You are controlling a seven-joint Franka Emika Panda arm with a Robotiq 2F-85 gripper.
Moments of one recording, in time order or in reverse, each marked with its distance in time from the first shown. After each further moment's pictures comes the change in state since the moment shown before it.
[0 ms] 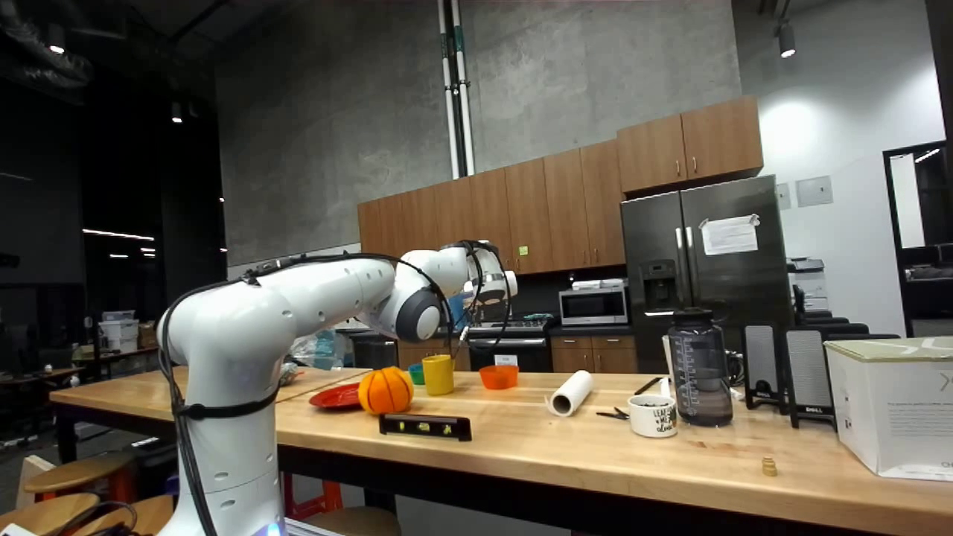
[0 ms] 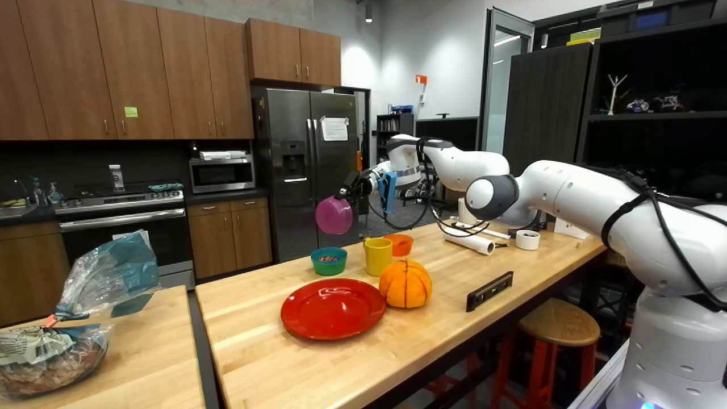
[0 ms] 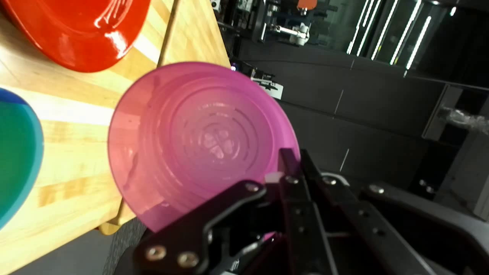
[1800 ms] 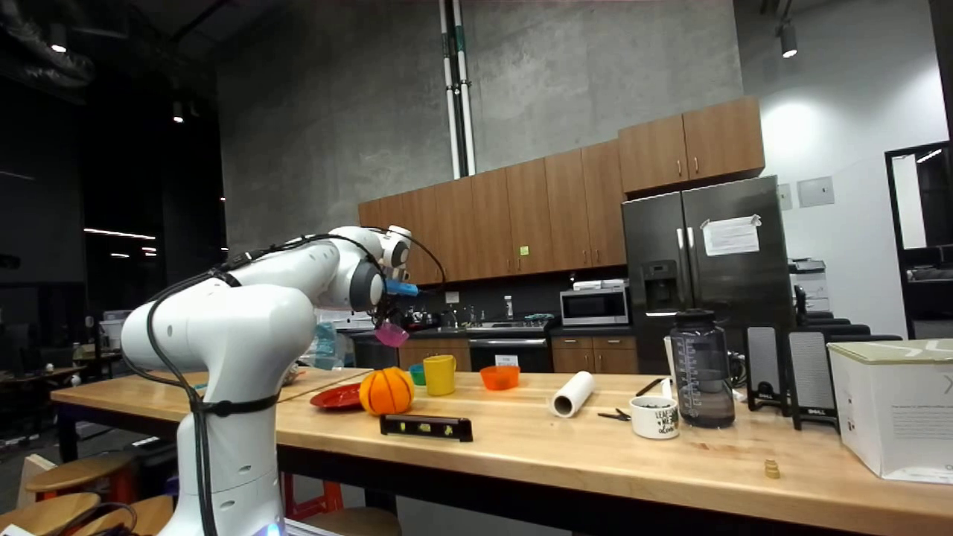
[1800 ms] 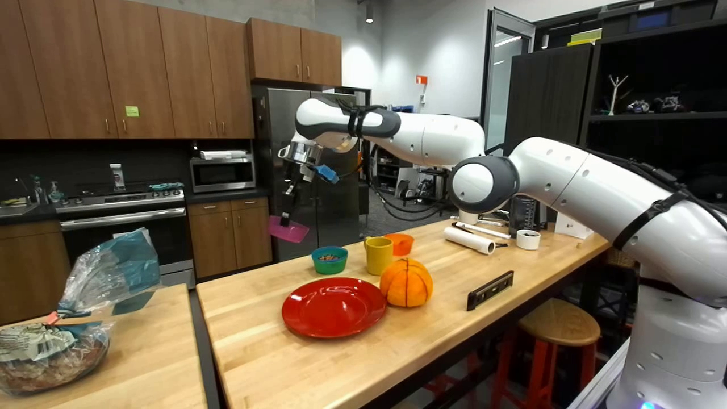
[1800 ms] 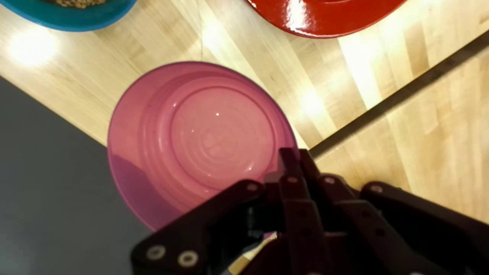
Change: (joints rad) arm 0.471 -0.200 -0.158 -0.010 -0.855 0.394 -0.139
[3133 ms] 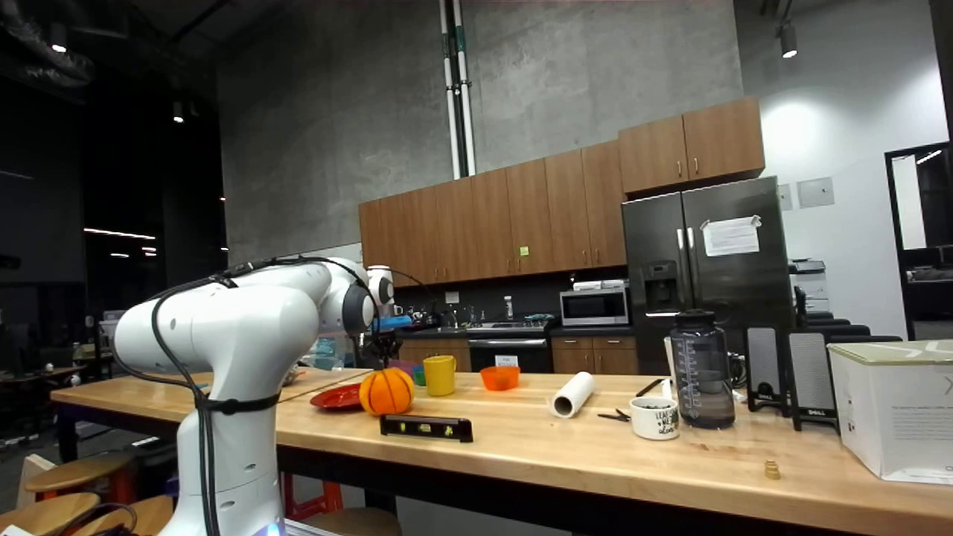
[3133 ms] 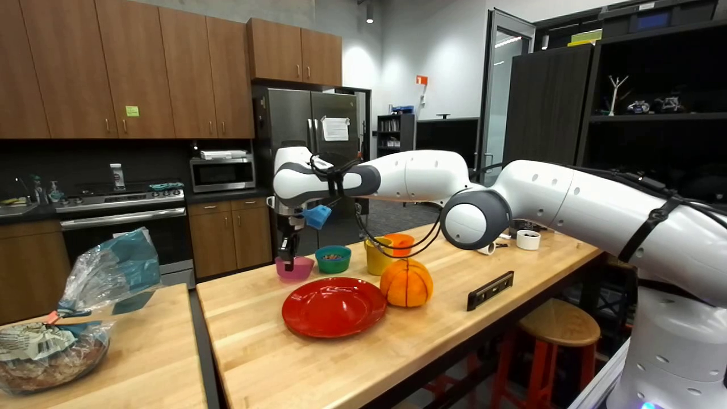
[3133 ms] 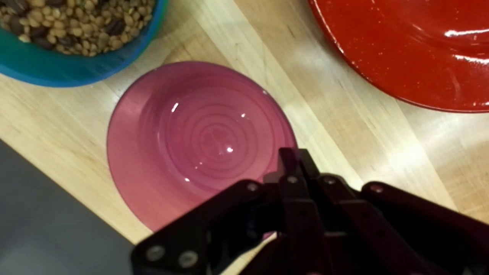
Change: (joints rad) arm 0.114 0.162 -0.126 0.002 -0.208 0.131 0.097
